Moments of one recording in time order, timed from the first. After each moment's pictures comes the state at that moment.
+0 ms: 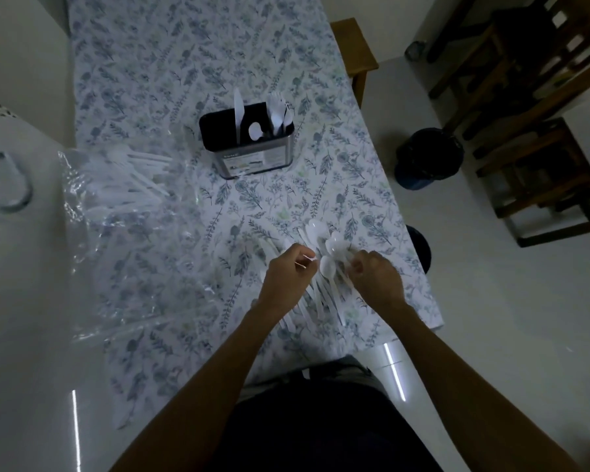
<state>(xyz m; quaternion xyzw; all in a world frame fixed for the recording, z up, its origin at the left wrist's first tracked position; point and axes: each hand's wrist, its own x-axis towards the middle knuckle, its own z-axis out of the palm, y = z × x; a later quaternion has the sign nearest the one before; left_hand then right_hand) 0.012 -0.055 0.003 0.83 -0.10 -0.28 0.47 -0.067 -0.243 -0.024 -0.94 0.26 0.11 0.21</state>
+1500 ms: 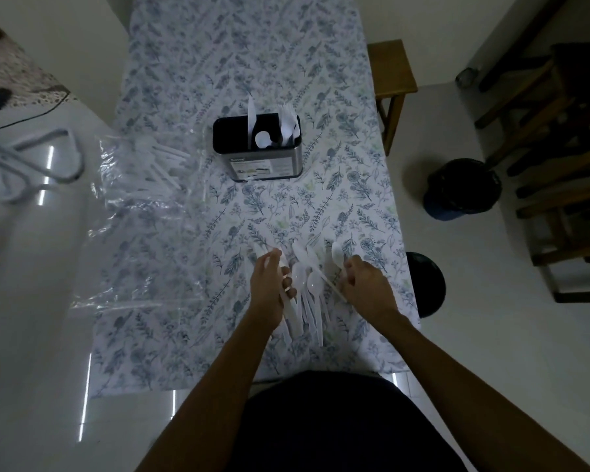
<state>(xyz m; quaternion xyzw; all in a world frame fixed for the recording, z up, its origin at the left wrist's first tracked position) 0.004 -0.096 -0.014 0.53 0.36 -0.23 0.73 -0.048 -0.290 -0.030 -0.93 0.15 0.16 0.29</state>
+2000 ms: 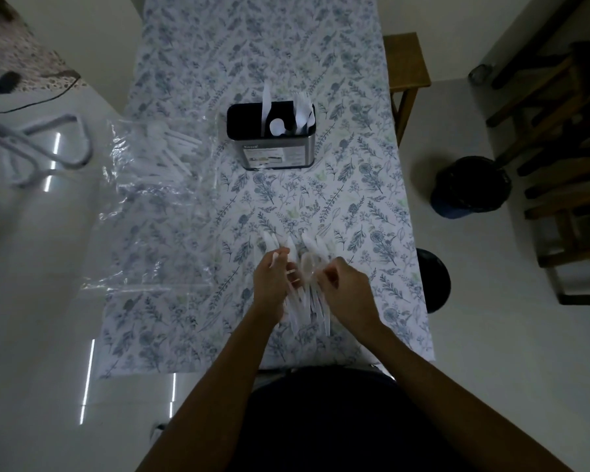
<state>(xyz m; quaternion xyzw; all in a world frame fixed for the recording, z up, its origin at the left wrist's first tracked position) -0.015 -0.082 -0.012 0.61 0.29 -0.20 0.71 -0.063 -0.226 -0.003 -0.89 0.14 0.08 0.42</state>
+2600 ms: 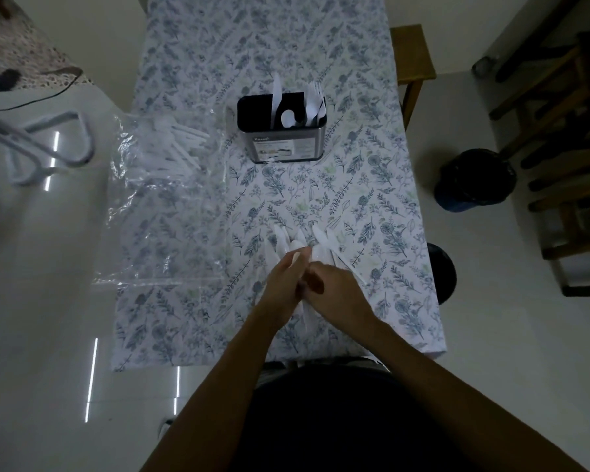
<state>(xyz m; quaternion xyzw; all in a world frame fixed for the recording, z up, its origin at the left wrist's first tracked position) -0.028 -0.062 0.002 0.57 0.21 -0.32 0.72 -0.066 -0.187 0.015 -0.90 0.03 0.12 0.42</state>
